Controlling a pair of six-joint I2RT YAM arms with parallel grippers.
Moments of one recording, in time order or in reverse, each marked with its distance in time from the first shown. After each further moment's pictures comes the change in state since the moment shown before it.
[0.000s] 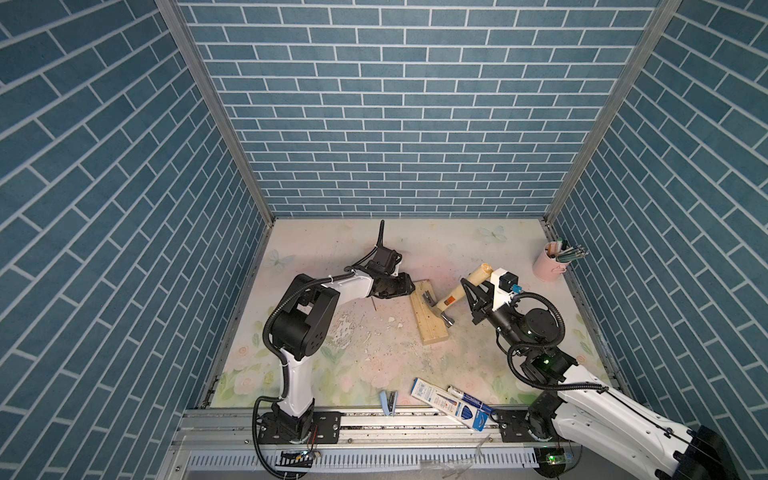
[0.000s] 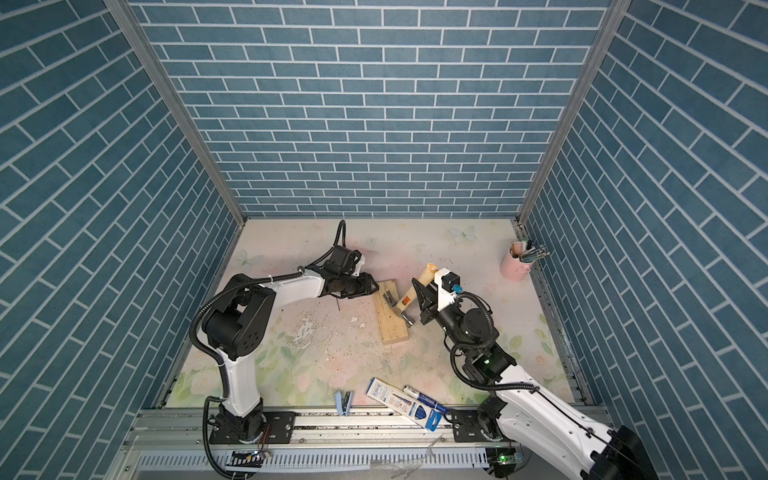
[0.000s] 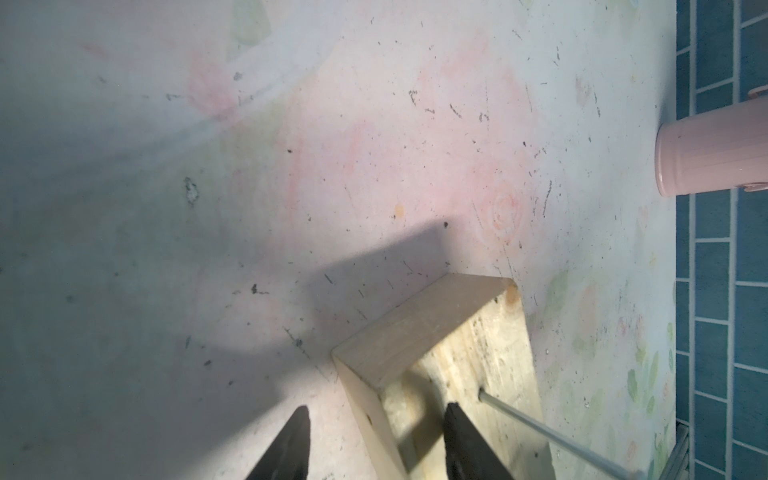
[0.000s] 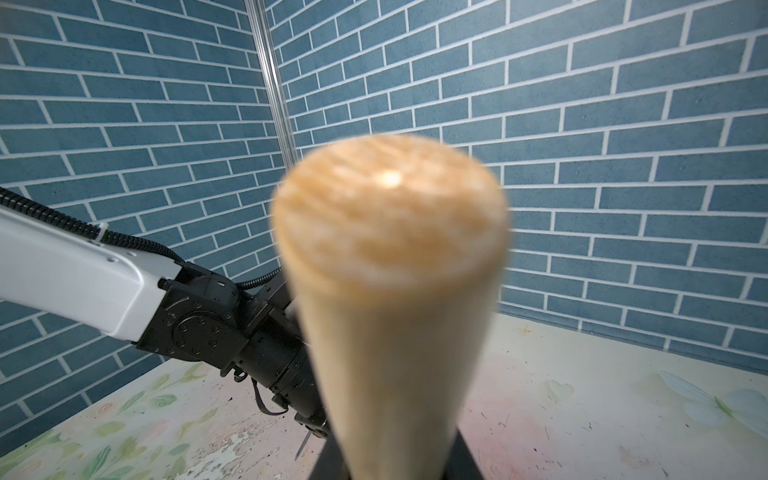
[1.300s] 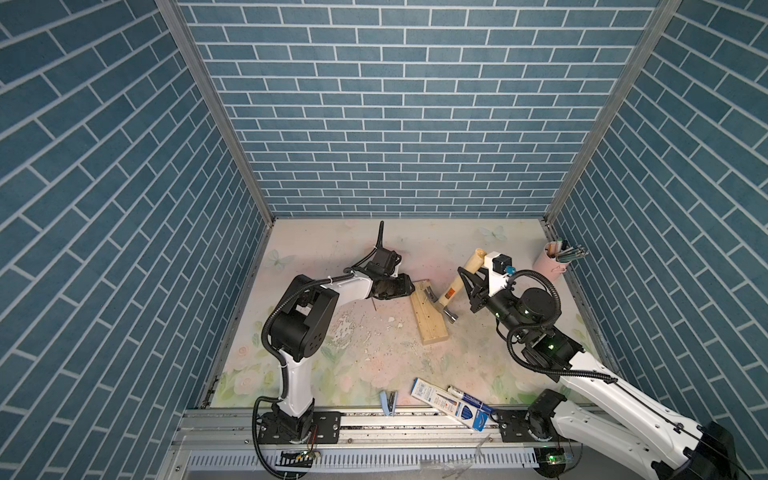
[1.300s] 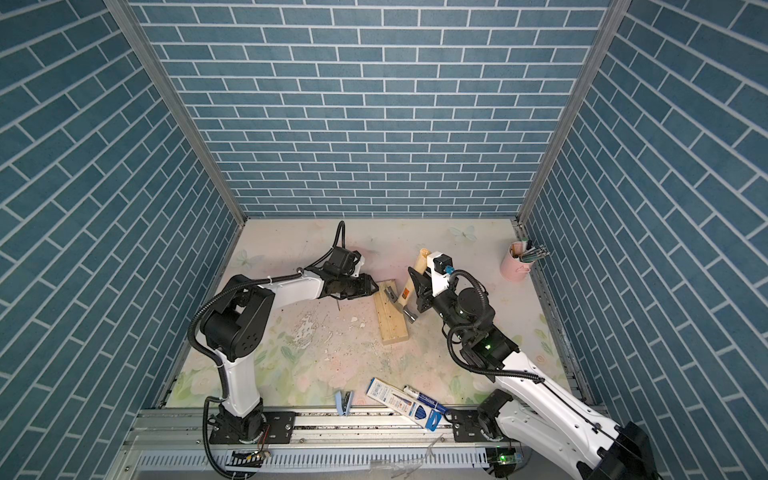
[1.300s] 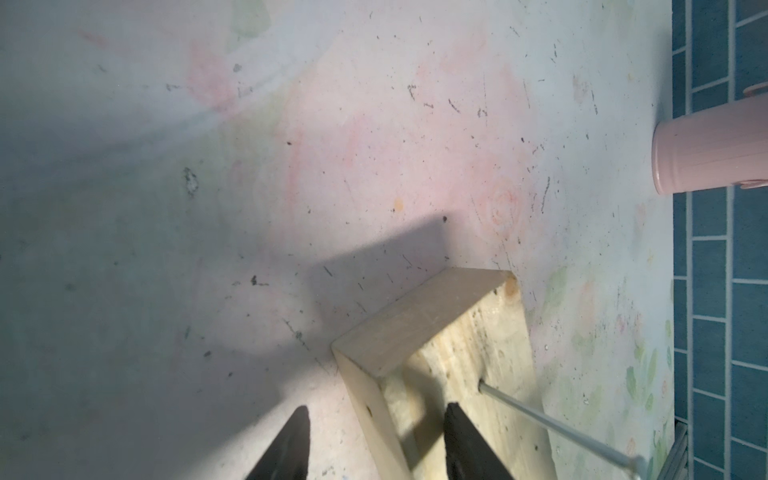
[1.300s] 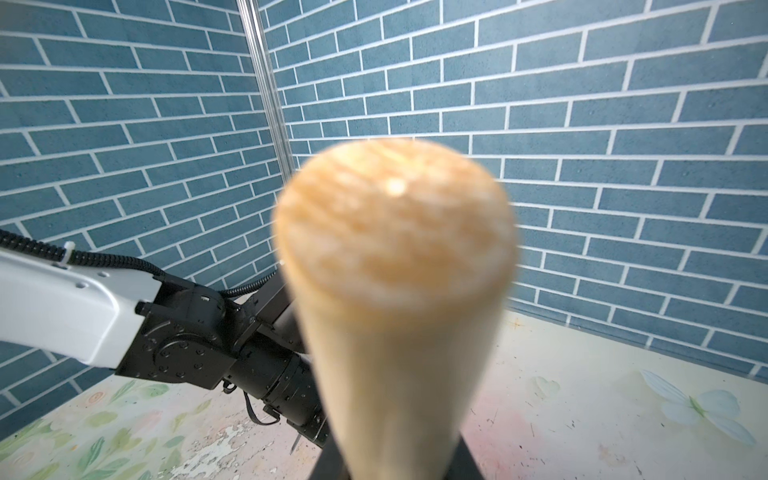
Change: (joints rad) left arm 0.000 -0.014 -0.024 0.017 0.000 -0.002; right arm 0.004 0.061 0.232 -0.236 0.010 -0.036
